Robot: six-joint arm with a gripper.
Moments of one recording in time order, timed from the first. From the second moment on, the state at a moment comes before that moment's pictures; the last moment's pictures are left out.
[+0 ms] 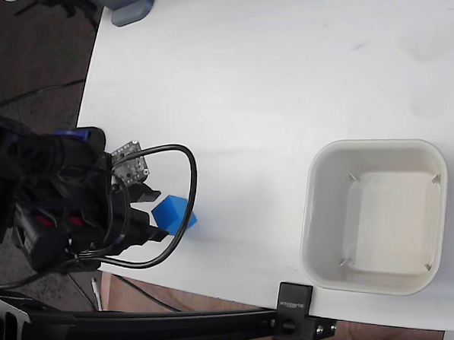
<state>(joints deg) 27.0 108.4 120.1 78.7 -11.9 -53.0</state>
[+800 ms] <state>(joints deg) 27.1 103.4 118.3 76.1 -14.0 -52.8</state>
